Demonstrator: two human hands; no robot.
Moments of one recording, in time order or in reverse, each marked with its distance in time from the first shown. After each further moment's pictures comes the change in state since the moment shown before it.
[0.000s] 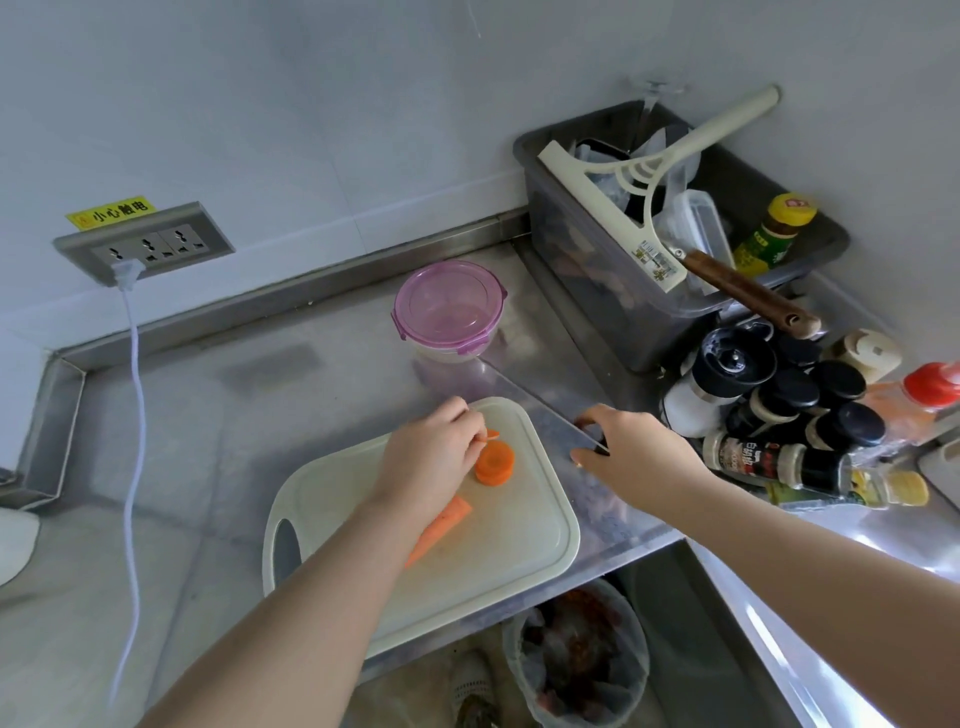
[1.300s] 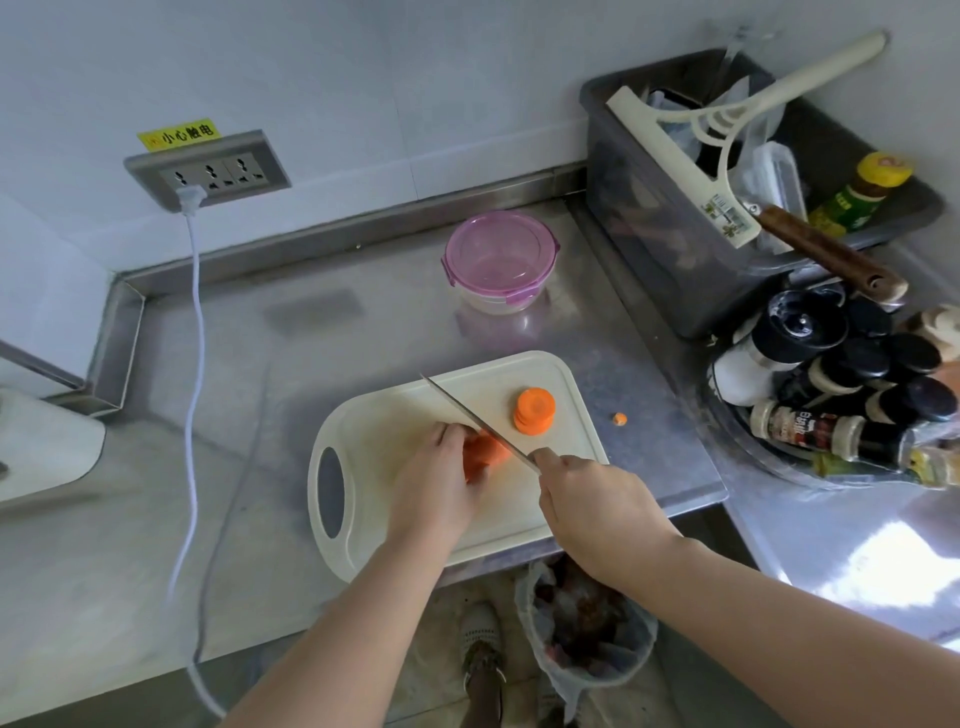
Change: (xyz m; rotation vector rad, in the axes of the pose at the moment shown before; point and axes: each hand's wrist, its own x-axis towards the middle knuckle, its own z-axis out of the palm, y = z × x) left_hand -0.082 0.003 0.016 -0.188 -0.122 -0.533; right_hand -0.061 -0.064 0.056 -0.266 -0.117 -0.283
